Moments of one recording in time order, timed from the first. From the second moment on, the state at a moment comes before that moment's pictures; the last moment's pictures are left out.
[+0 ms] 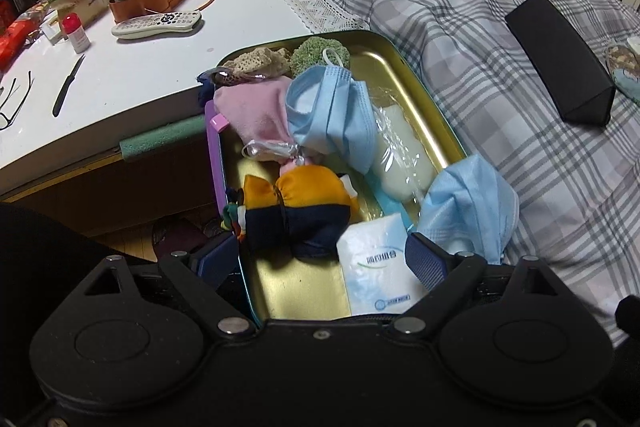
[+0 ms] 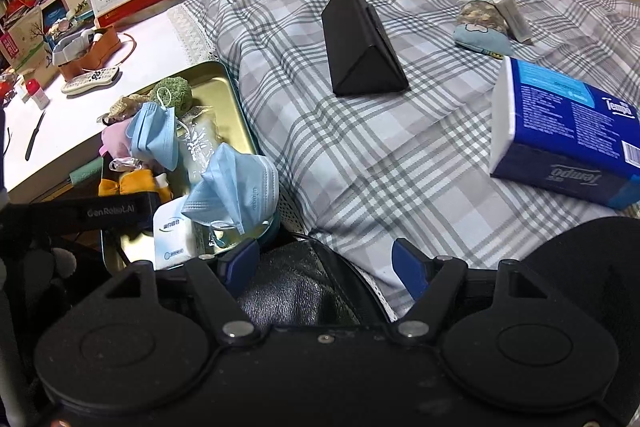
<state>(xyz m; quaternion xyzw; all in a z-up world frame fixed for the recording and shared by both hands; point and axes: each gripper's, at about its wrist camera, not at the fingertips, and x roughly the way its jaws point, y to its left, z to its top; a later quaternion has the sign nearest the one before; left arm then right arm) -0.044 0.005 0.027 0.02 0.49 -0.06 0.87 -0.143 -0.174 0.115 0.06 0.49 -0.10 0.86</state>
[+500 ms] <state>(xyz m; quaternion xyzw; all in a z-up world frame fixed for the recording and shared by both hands) -0.064 -0.031 0.038 0.09 0.49 -0.11 0.86 -0.152 -0.195 0.125 0.07 0.47 -0.13 0.87</state>
